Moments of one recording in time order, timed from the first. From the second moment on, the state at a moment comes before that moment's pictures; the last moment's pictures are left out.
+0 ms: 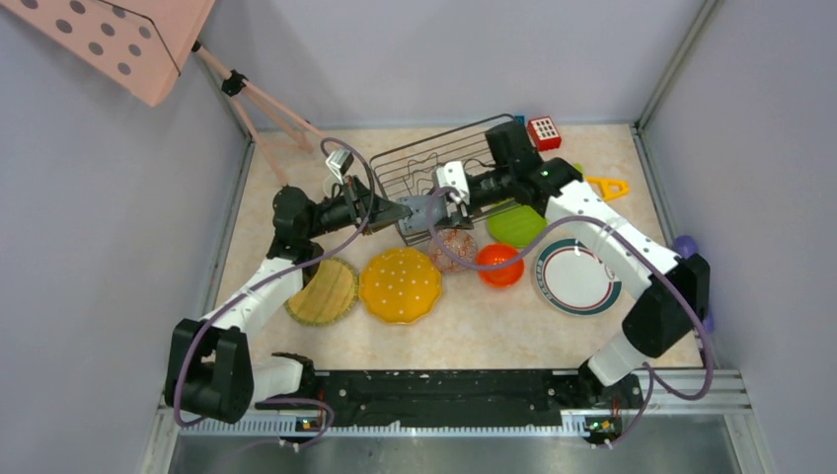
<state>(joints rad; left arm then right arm) -0.23 1.23 0.70 0.70 1.01 -1.41 0.61 1.62 1.58 -0.73 -0.88 -1.10</state>
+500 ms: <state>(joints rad) -0.19 1.27 0.70 0.86 1.02 -1.63 0.43 1.34 1.10 0.23 -1.12 -0.46</state>
